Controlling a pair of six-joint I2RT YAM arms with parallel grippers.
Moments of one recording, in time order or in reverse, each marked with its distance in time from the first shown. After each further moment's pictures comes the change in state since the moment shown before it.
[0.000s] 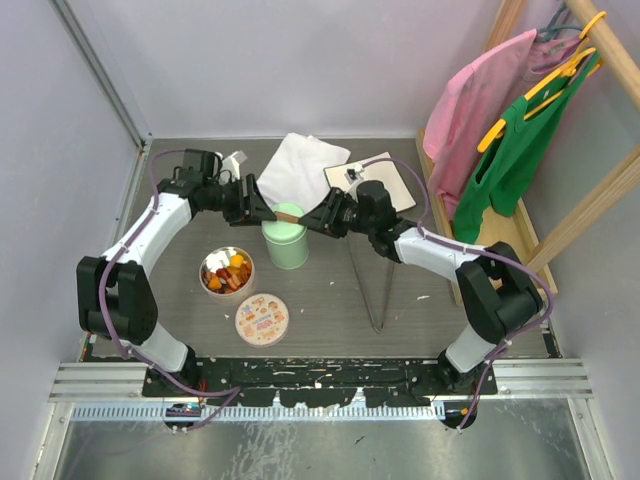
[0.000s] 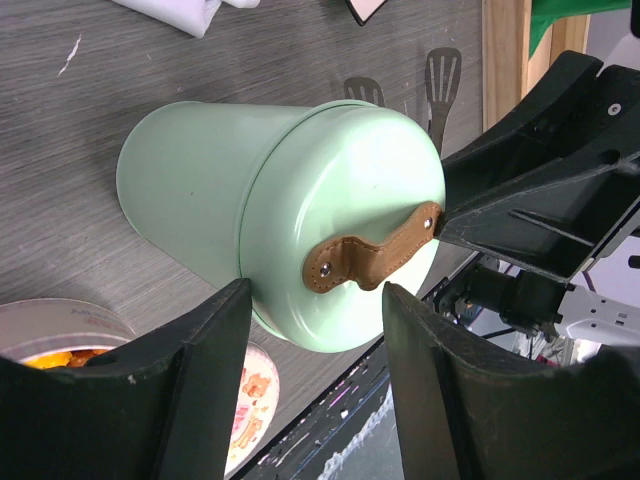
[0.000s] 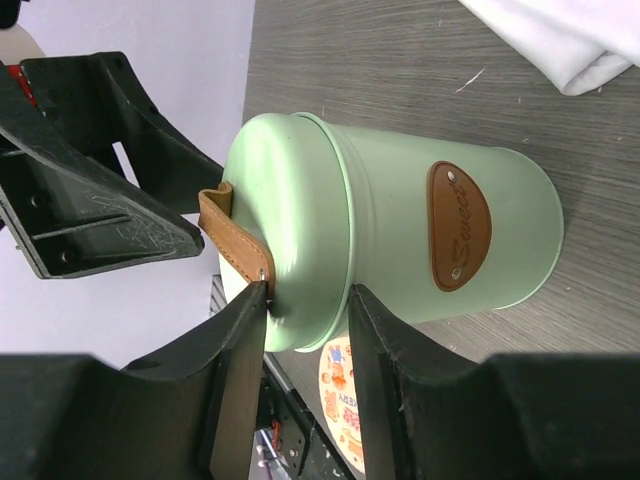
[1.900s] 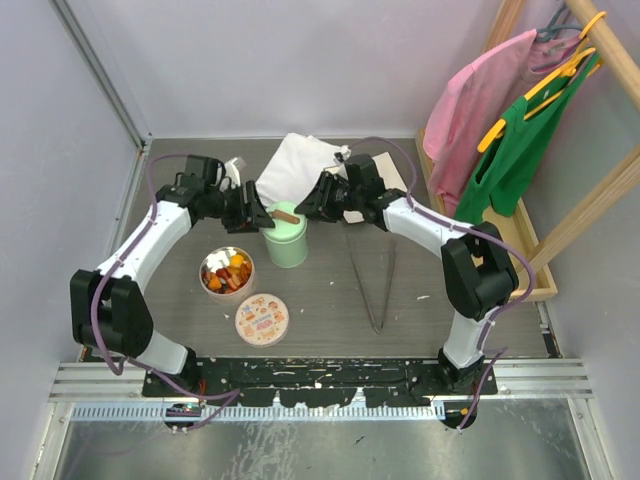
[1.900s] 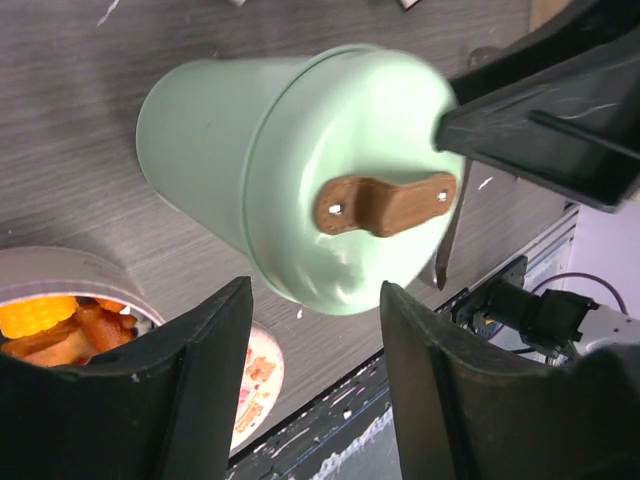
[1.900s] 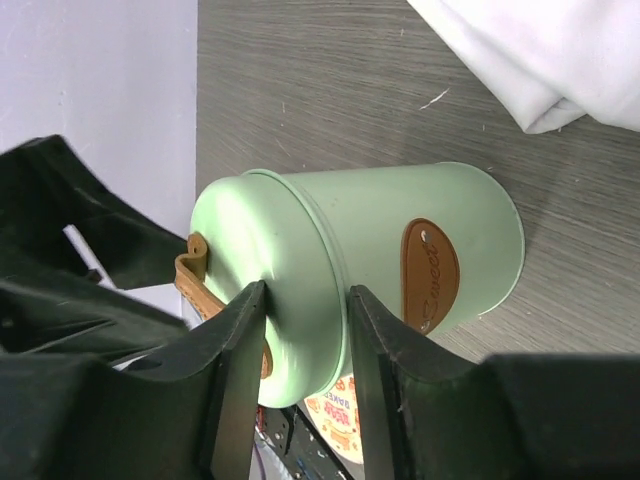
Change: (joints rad) left arm -0.039 -0.090 -0.025 -0.040 -0.141 -0.040; right arm -0.047 0.182 0.335 -0.332 -0.082 -0.108
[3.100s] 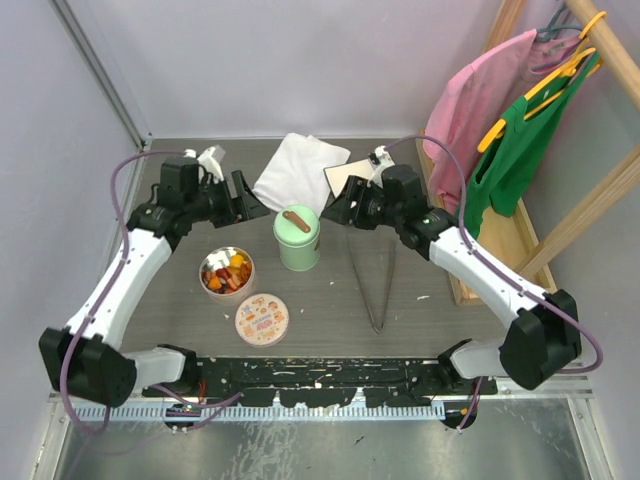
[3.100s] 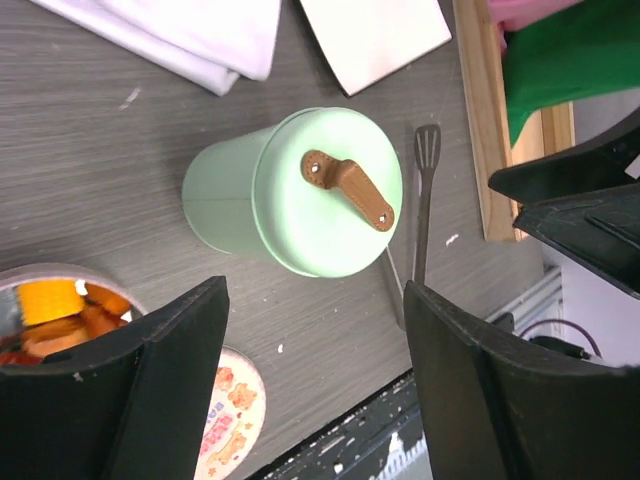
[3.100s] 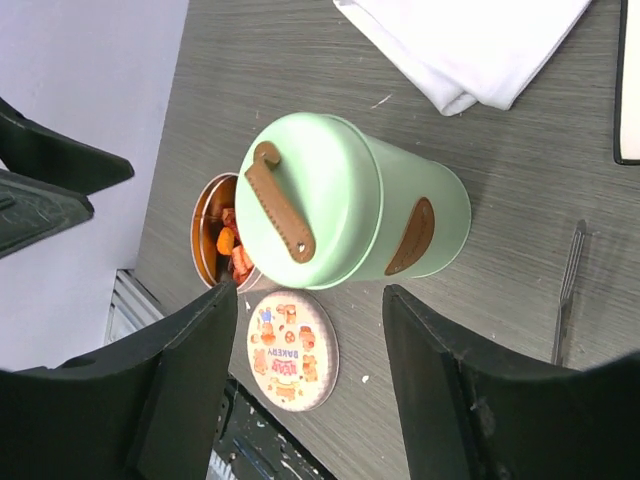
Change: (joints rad) left arm -0.019 -0.216 -0.061 0.079 -0.109 -0.089; right arm -0.006 -0.452 -0.203 -0.161 0.199 -0.177
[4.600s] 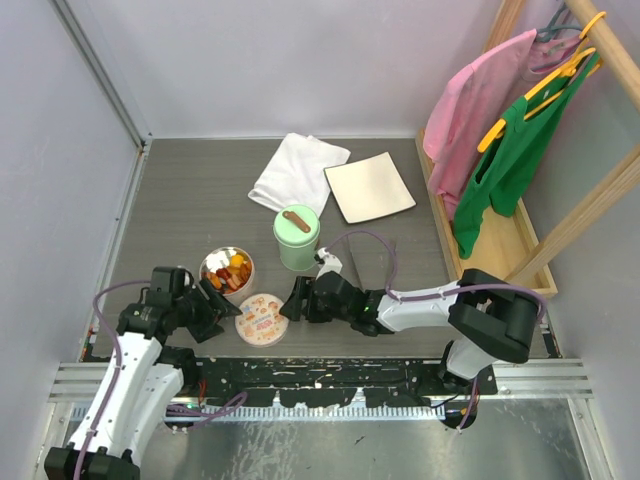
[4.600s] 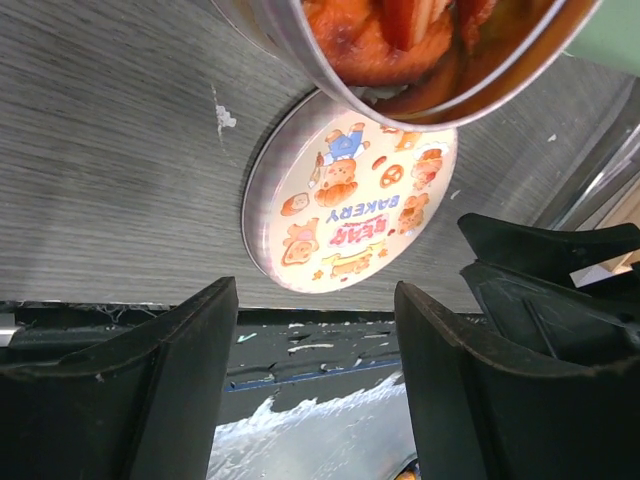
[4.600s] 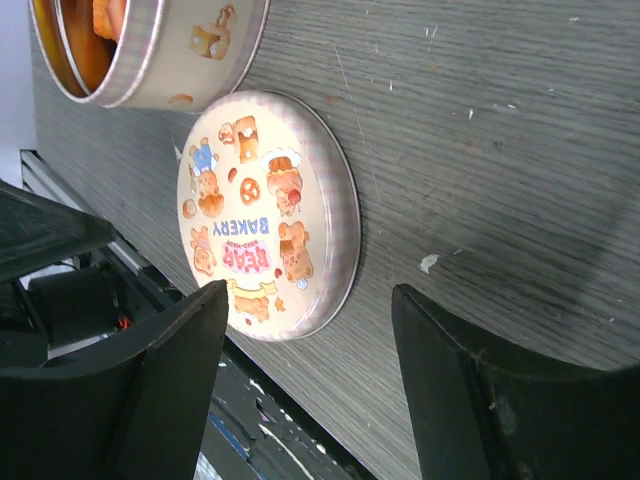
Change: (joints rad) left arm 0.134 -0.687 -0.715 -0.388 -0.123 -0.363; right arm 0.596 0.185 -0.477 0.532 0.367 0.334
